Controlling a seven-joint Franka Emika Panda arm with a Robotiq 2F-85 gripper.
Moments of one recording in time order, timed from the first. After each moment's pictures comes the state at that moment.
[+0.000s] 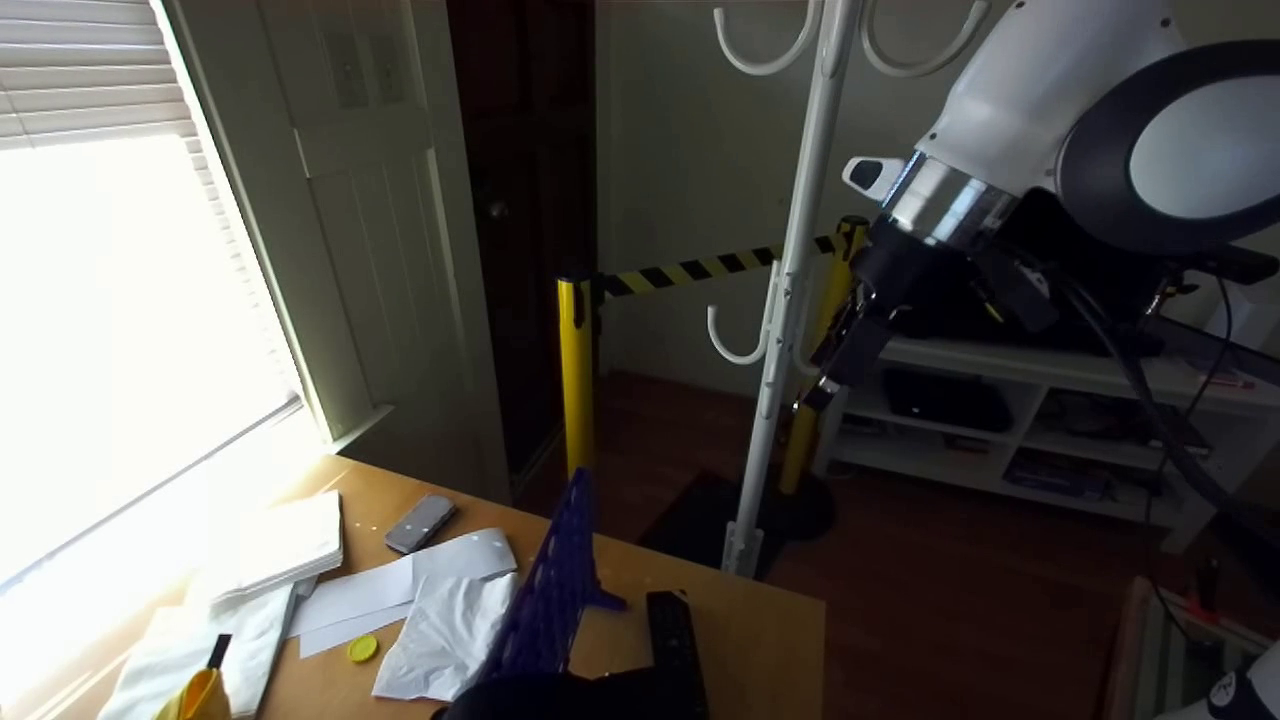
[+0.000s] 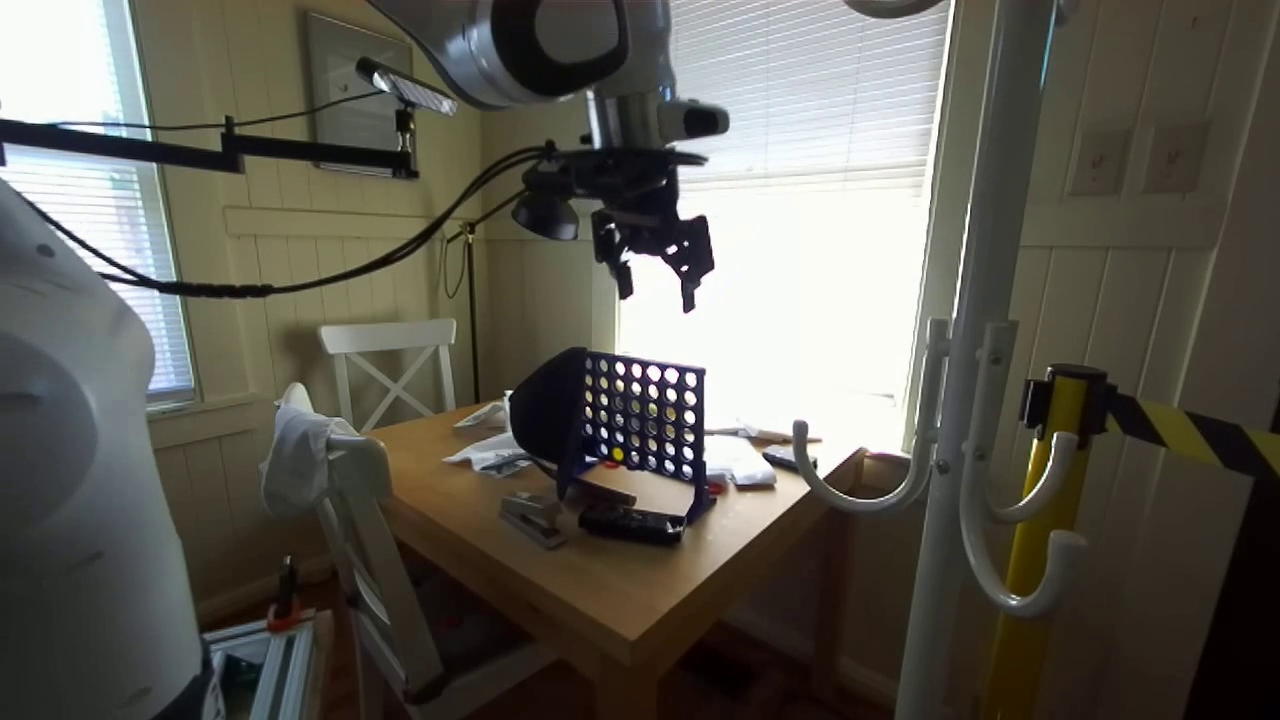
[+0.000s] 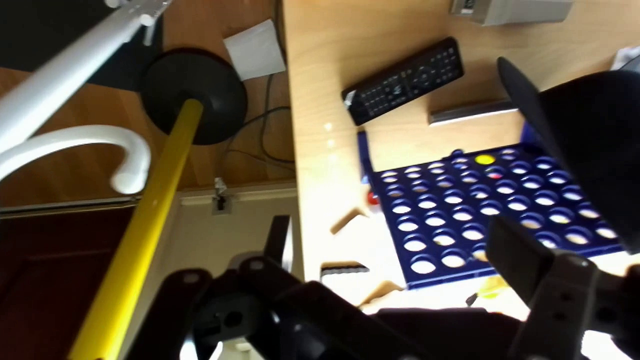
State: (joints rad) arm 0.24 -0.46 0.05 -2.46 0.18 2.33 -0.20
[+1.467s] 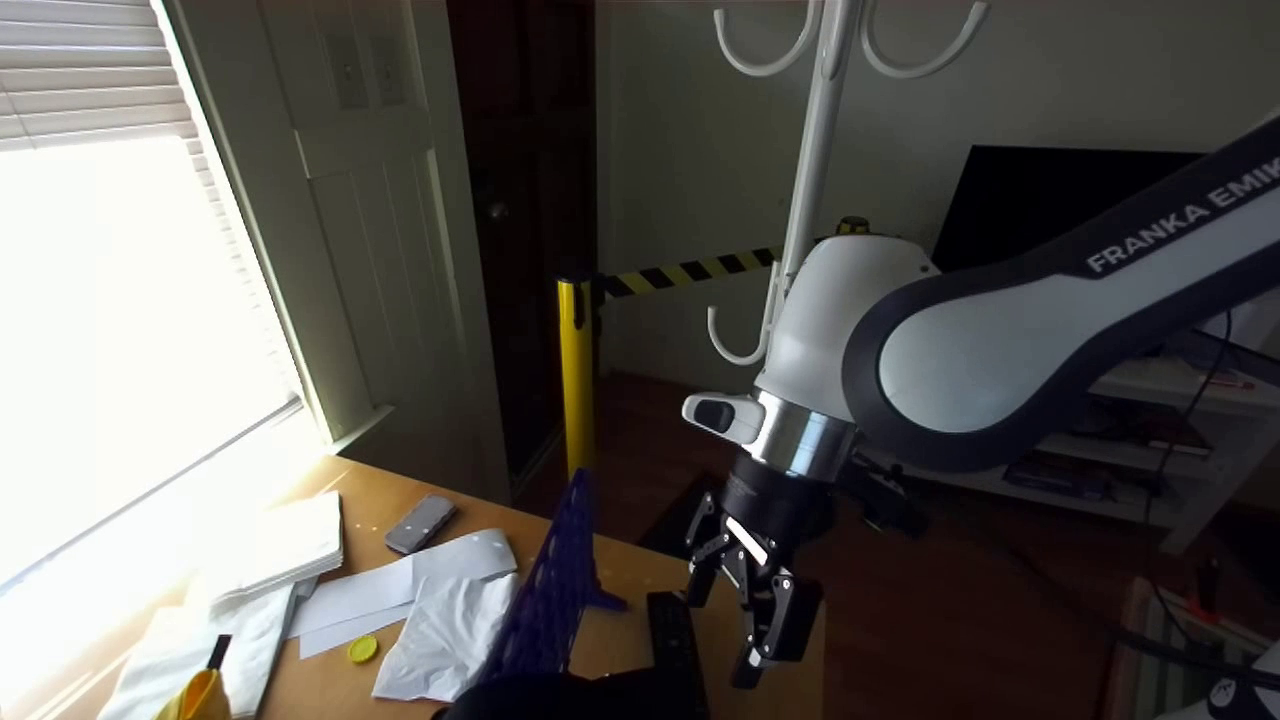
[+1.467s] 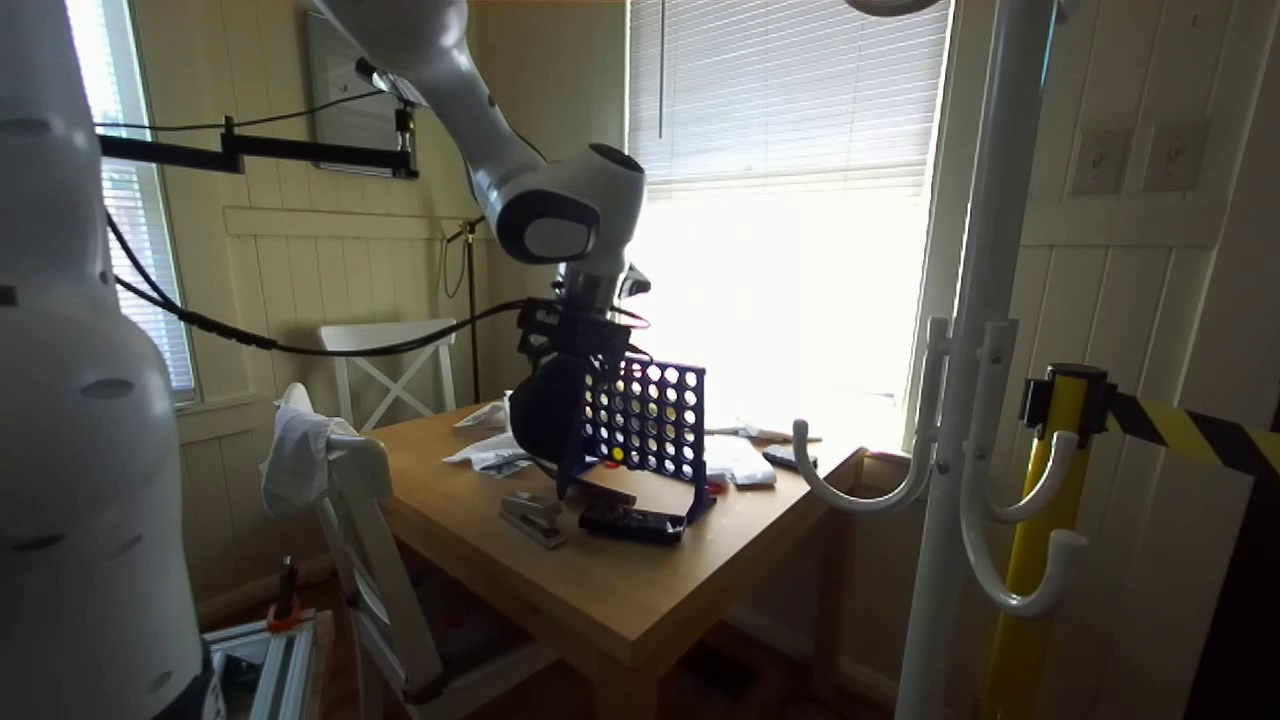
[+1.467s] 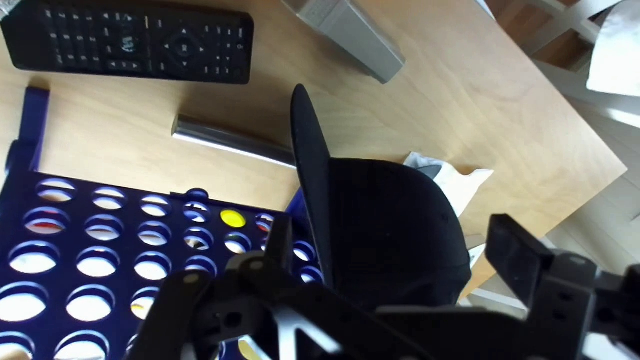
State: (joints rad) arm 0.44 -0.02 0.16 -2.37 0.70 2.48 -0.96
